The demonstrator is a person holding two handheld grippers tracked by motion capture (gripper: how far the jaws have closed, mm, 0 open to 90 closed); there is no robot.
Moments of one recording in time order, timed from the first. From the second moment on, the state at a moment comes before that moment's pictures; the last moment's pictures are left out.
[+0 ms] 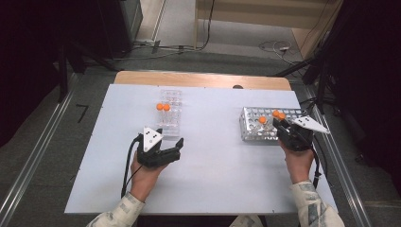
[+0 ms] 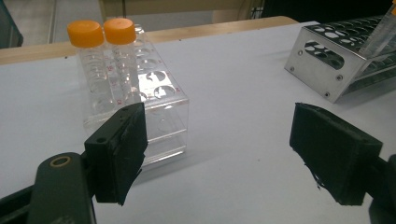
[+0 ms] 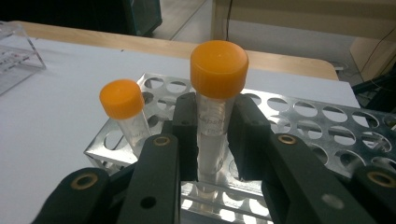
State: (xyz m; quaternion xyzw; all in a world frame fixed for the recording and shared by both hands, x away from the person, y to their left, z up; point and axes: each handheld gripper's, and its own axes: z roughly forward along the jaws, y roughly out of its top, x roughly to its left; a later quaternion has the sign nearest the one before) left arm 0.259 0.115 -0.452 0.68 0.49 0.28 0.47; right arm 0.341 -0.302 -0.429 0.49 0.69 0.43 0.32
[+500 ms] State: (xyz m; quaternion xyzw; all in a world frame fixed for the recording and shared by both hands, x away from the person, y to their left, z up) left arm 0.259 0.118 -0.451 0.67 0.49 0.28 0.48; right arm 0.321 -0.309 -0.401 0.47 0.68 0.46 0.33
